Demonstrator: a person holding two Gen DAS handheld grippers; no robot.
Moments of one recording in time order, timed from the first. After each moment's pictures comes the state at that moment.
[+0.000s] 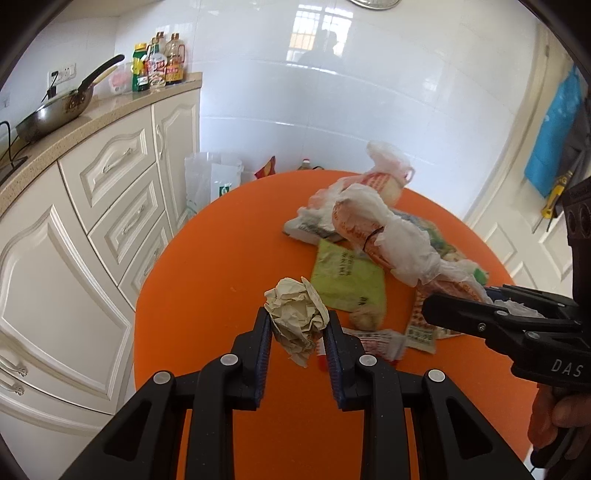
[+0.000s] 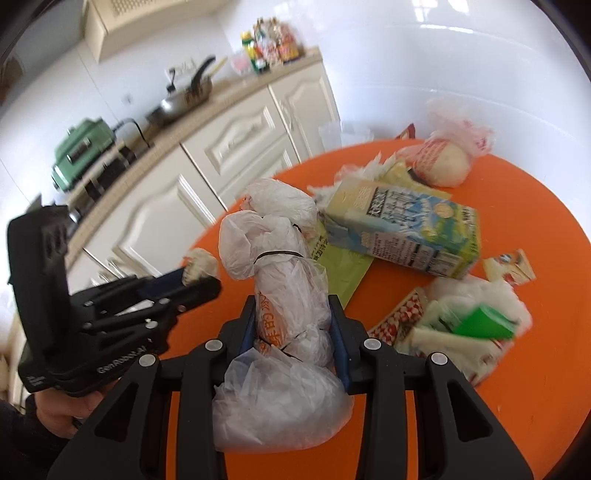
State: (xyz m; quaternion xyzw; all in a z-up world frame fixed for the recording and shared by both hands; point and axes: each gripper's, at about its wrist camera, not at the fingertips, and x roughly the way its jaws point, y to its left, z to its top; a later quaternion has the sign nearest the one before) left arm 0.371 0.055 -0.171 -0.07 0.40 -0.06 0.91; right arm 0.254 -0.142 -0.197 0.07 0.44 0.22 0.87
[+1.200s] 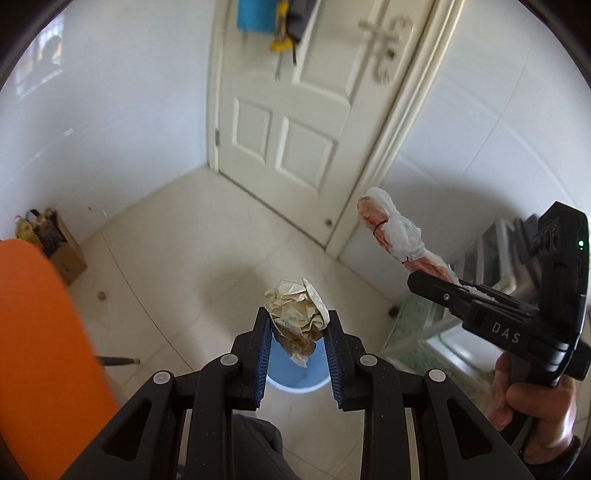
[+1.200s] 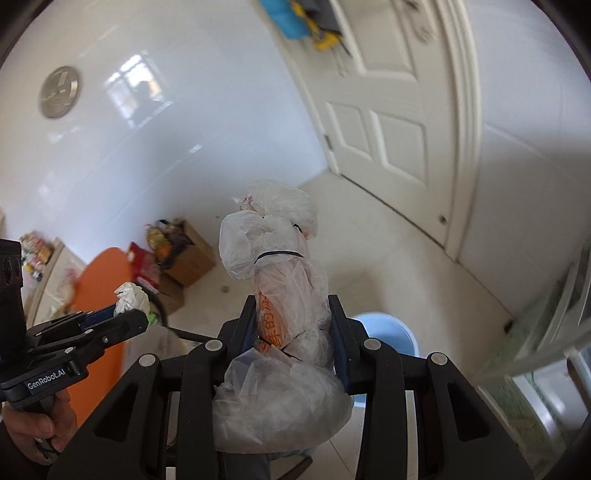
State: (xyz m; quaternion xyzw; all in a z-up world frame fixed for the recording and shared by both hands) left arm 0.299 -0.431 -0.202 0.17 0.46 -0.47 0.74; right arm -0.099 -0.598 -0.241 0.32 0.34 -0.28 0.84
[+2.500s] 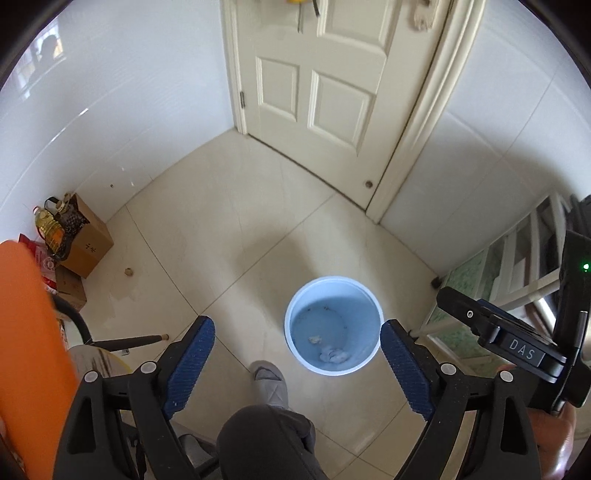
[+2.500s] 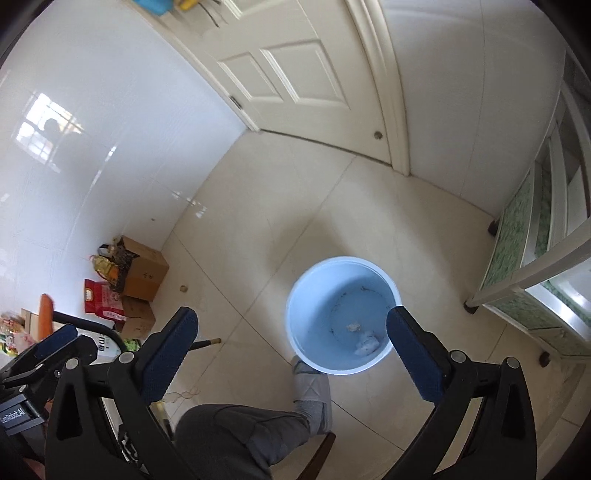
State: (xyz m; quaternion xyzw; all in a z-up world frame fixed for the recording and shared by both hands) left arm 0.346 -0.528 -0.256 0.23 0.49 -0.40 0.74; right arm -0.112 -0.641 -0.314 0.42 0.34 -0.36 0.76
